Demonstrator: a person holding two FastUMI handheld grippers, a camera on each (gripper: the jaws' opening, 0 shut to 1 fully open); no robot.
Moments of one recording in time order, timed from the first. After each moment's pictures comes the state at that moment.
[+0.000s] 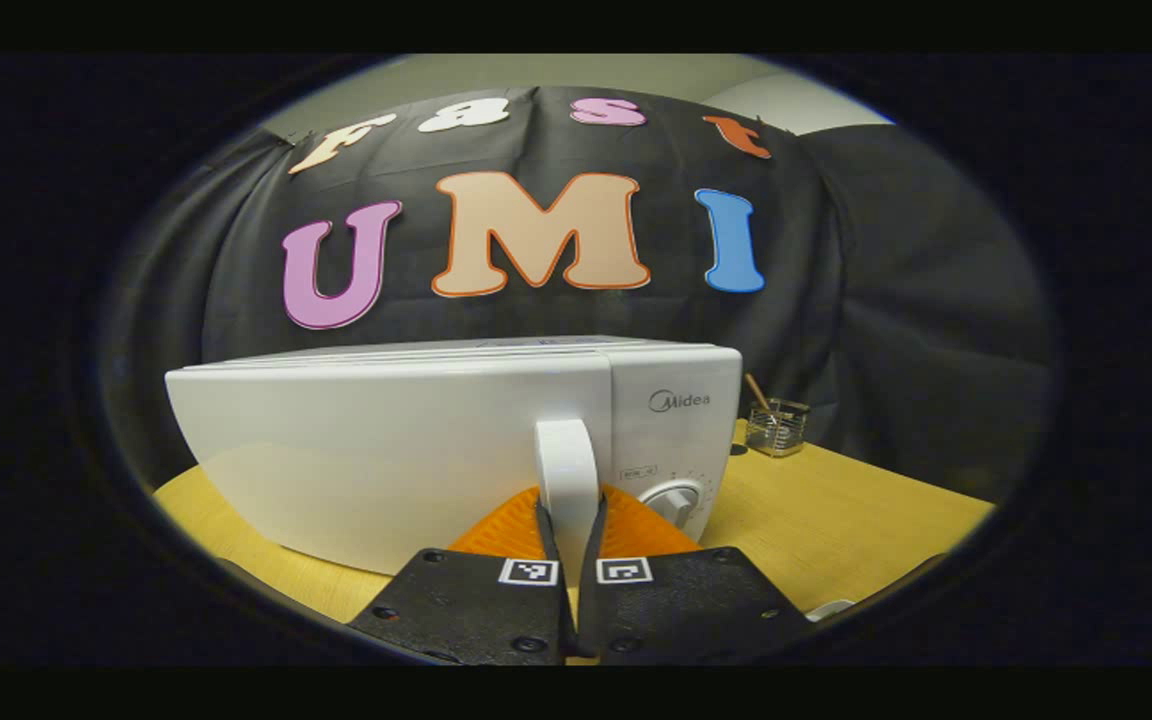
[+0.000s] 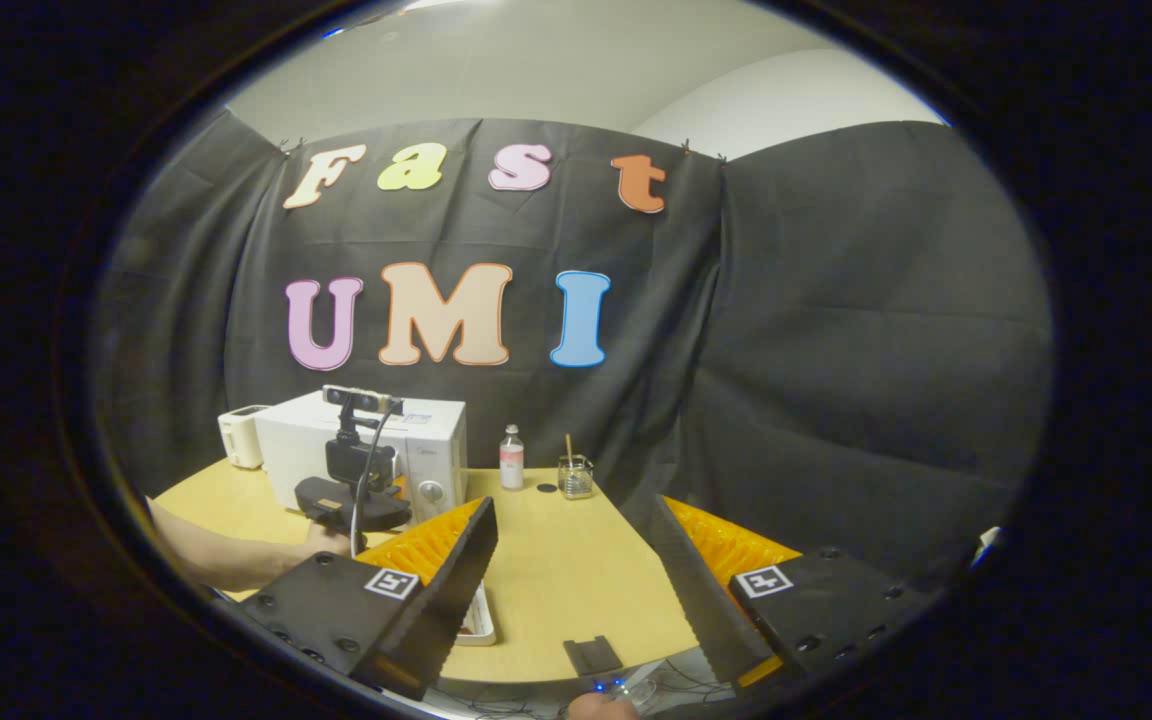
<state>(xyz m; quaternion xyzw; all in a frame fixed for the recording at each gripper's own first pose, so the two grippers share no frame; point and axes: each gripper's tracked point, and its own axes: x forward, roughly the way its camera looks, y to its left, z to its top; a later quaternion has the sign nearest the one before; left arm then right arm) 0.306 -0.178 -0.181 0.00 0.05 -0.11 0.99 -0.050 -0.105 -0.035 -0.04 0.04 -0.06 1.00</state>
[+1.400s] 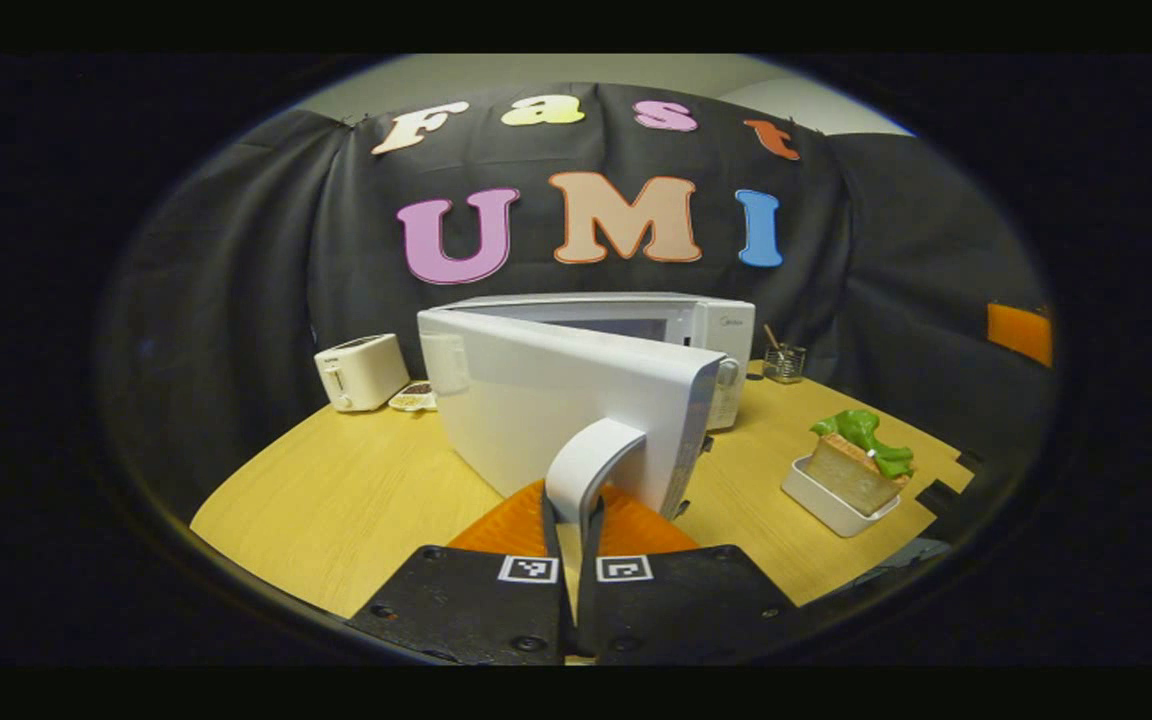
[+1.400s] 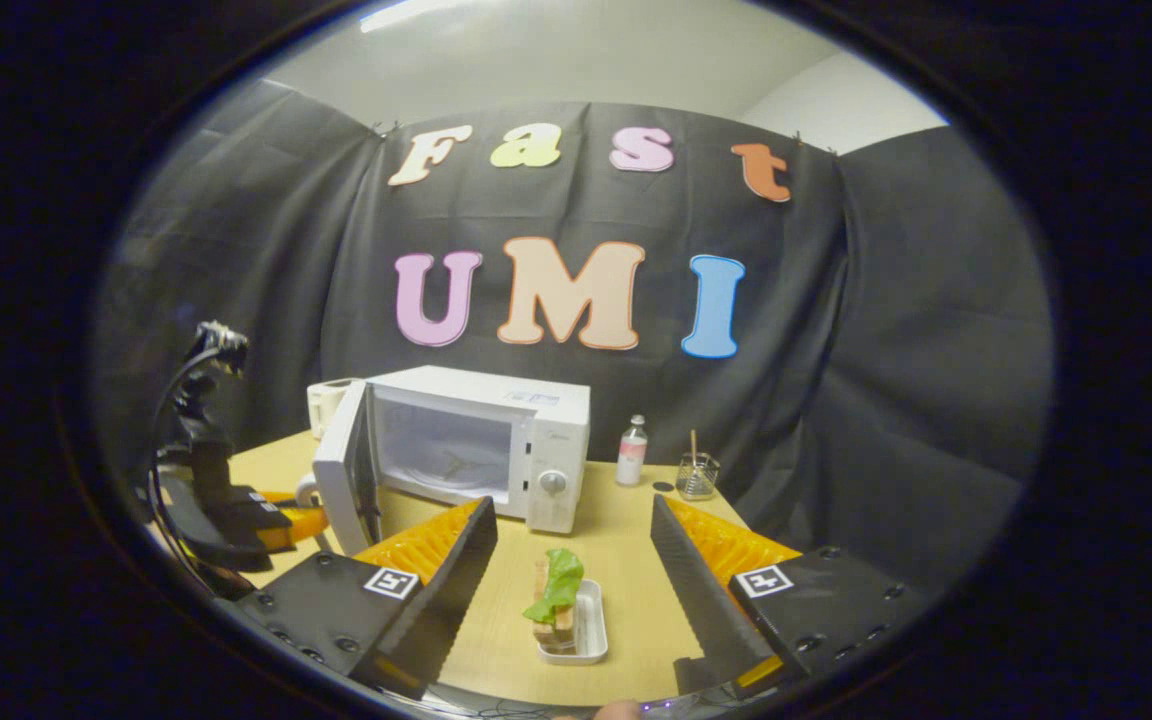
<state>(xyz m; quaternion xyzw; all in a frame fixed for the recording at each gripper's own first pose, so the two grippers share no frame) 0.075 -0.002 -0.198 0.01 0.13 -0.06 0.99 0.005 0.030 -0.111 -0.08 0.06 0.09 0.99</state>
